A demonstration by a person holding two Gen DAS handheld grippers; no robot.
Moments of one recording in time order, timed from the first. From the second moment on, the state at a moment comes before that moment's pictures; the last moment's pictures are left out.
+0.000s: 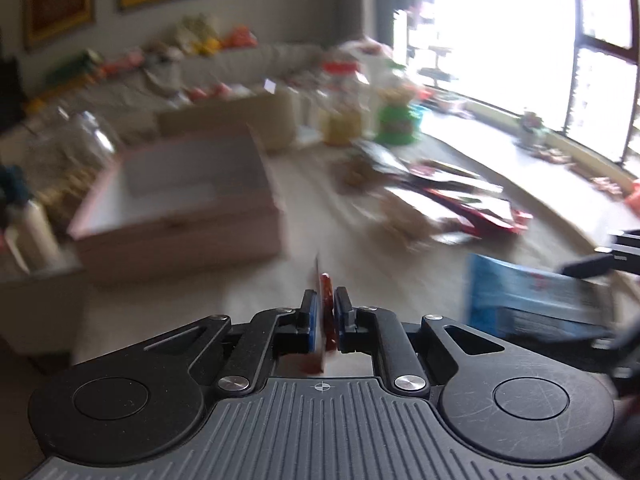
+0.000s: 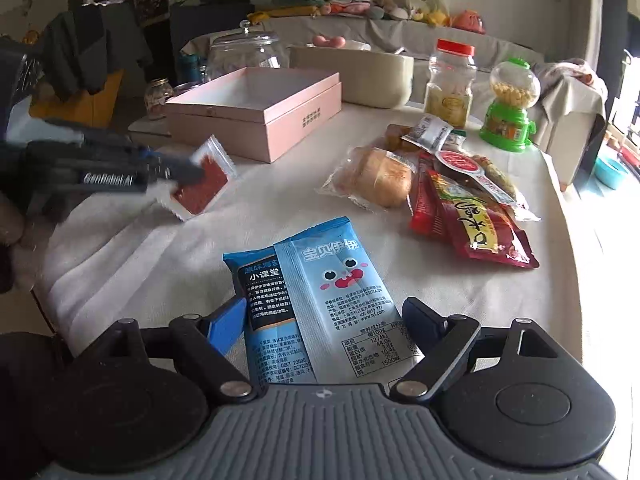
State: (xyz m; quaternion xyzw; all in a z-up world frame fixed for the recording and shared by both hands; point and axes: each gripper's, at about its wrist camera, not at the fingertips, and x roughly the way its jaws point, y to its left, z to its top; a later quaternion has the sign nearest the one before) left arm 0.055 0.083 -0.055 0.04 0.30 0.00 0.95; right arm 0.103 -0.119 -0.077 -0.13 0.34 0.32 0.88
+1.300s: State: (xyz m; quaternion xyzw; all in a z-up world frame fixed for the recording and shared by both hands) left arm 0.038 0.128 -0.077 -0.15 0.31 -0.03 0.94; right arm 0.103 -0.105 -0.080 -0.13 0.36 0.34 0.86
